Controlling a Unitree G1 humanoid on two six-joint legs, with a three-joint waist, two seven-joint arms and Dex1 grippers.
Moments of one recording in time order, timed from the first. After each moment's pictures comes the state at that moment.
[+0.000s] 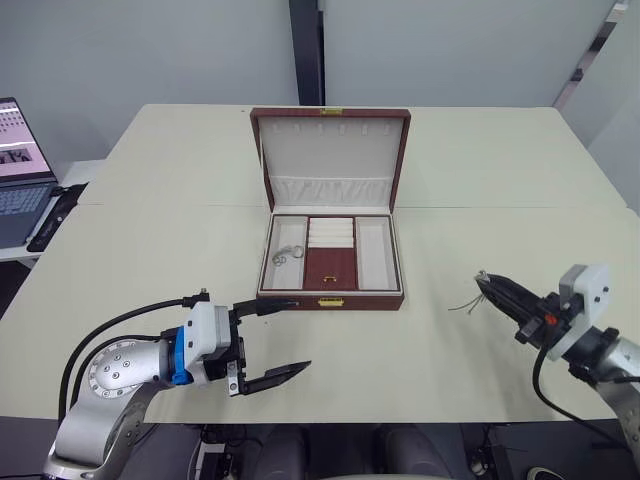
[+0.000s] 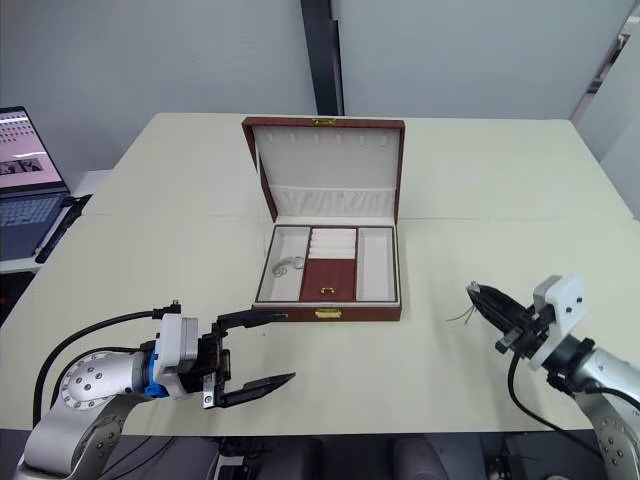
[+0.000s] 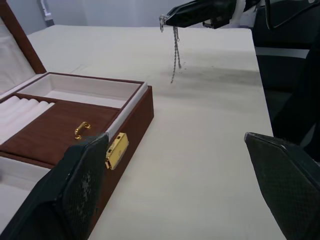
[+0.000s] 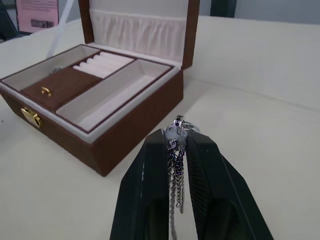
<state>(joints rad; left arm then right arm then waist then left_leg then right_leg) 0.17 0.68 0.10 -0.43 -0.53 0.06 -1.09 0.13 -0.63 -0.36 -0.54 0.67 0.49 0.66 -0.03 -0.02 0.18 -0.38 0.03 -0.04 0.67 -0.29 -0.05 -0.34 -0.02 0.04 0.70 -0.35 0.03</state>
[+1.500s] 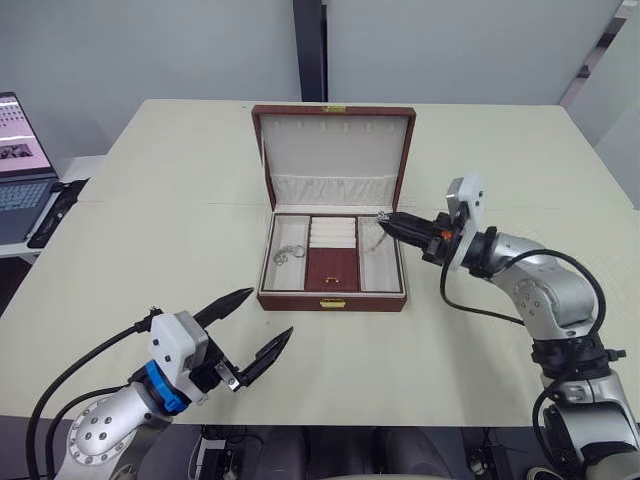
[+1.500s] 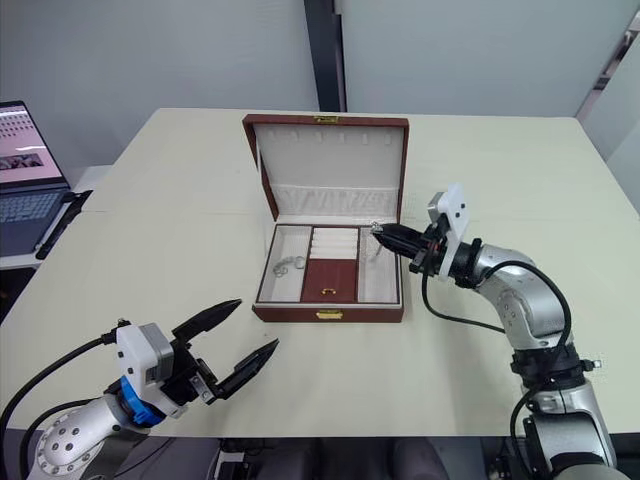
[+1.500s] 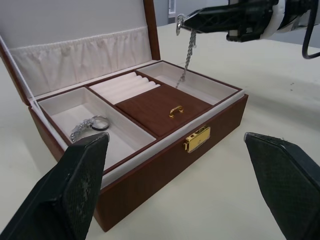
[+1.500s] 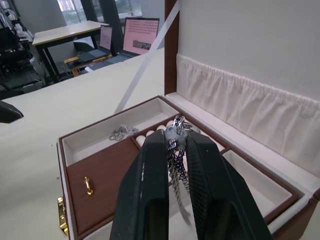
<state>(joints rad) 0.43 0.52 0.18 -0.66 -0.50 0.11 -0.70 -0.52 -0.48 0.03 -0.09 0.54 0.54 0.83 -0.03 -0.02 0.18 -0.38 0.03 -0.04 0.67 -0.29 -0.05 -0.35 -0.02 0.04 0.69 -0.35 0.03</state>
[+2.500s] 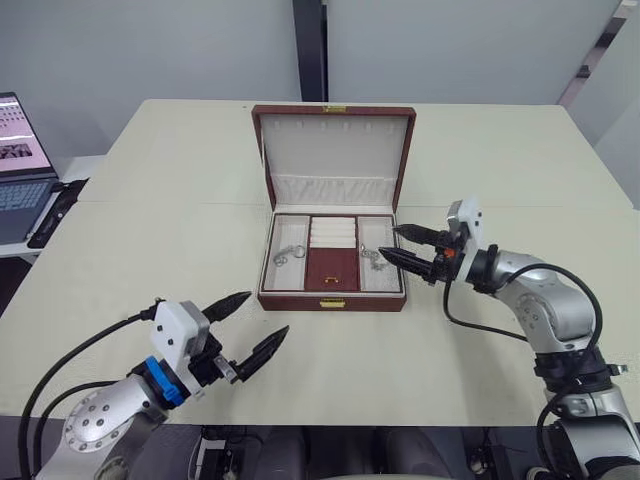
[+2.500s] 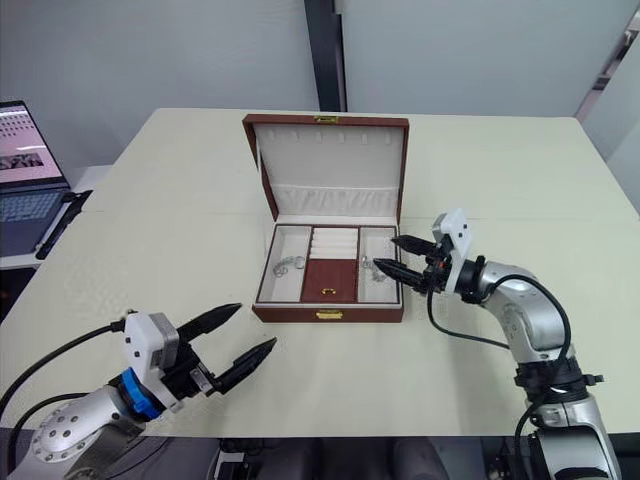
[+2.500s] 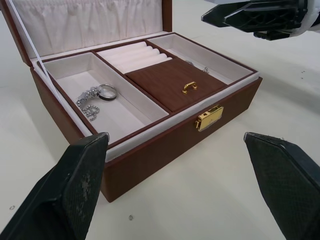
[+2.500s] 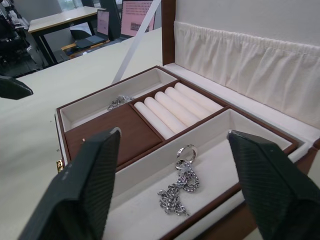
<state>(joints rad) 0.38 0.60 0.26 -0.67 -0.59 0.34 -0.67 -0.44 -0.51 0.01 -0.07 0.50 0.51 0.90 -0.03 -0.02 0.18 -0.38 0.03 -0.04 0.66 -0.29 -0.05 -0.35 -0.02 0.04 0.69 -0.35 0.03</state>
